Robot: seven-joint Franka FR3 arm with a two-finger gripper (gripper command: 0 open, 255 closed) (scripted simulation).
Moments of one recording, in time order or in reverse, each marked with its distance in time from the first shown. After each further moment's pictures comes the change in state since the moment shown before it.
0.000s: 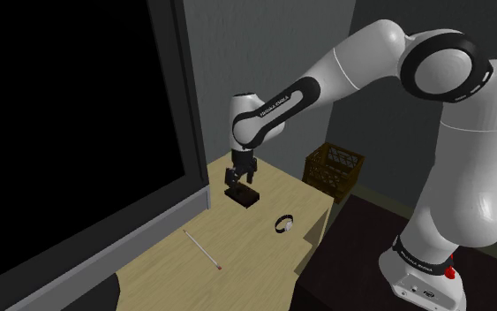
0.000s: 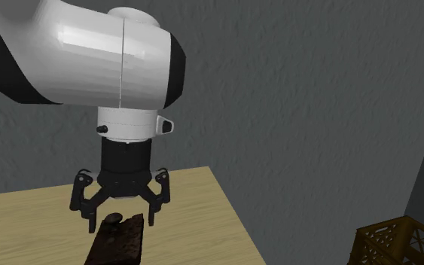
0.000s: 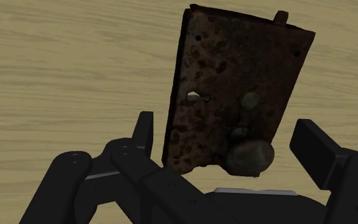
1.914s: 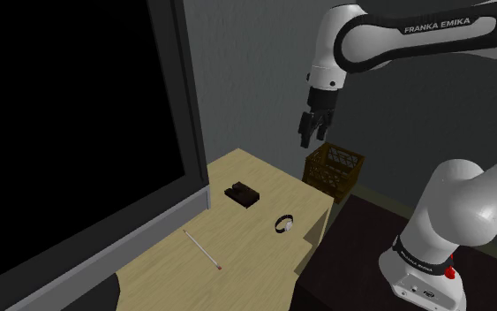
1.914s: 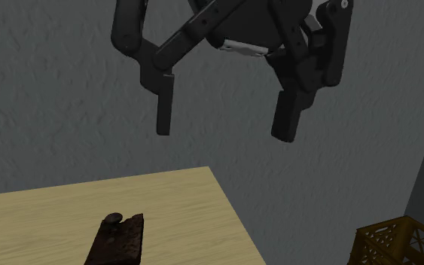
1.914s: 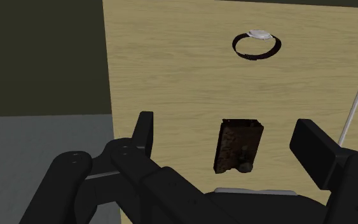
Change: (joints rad) arm -0.095 -0.884 -0.093 -0.364 -0.064 -0.483 0.016
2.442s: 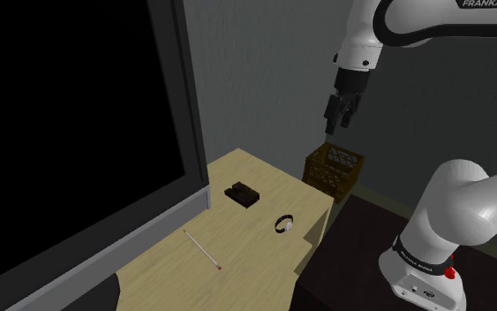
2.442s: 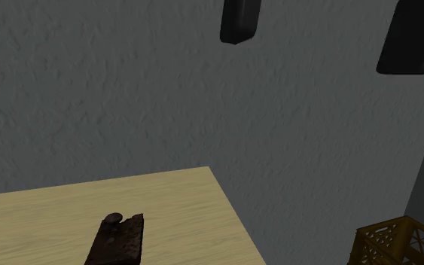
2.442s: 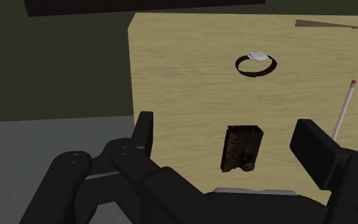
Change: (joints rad) arm -0.031 -0.179 -0.033 0.016 -0.035 -0.182 0.001
